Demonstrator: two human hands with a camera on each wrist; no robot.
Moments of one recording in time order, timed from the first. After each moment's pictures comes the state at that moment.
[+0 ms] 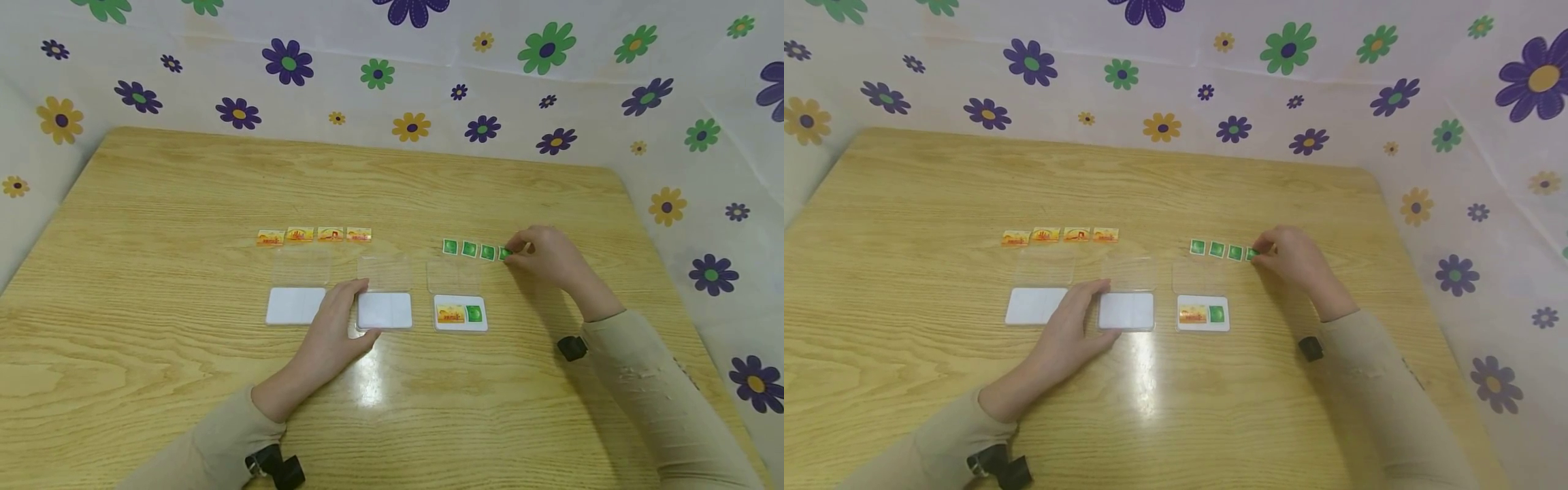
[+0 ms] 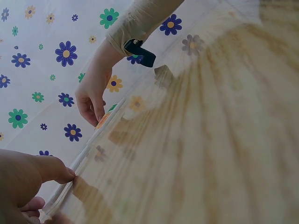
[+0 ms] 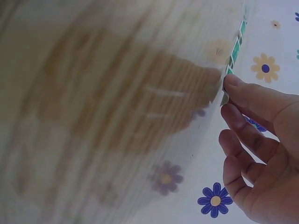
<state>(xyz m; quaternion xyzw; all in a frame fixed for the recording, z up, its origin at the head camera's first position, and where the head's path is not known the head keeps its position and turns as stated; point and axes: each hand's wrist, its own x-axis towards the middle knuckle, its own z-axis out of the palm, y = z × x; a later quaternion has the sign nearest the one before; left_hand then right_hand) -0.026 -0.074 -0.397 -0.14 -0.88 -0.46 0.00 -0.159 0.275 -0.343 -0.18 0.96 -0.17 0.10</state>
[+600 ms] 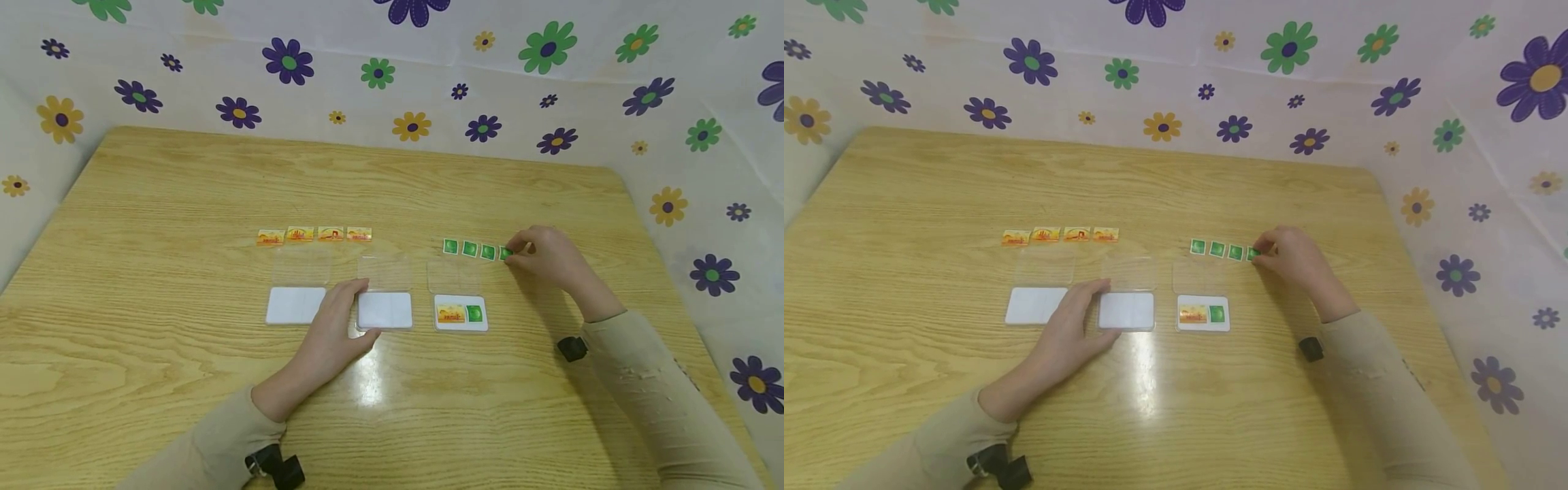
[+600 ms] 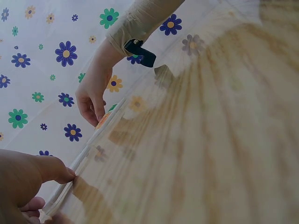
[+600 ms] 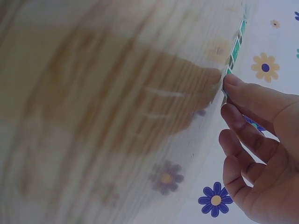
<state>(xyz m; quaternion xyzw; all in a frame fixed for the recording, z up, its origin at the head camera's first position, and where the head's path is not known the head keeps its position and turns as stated) -0.025 -0.074 -0.397 -0.14 -0.88 -0.46 0.01 -0.156 0.272 -0.339 -0.16 0.96 -0.18 0.11</state>
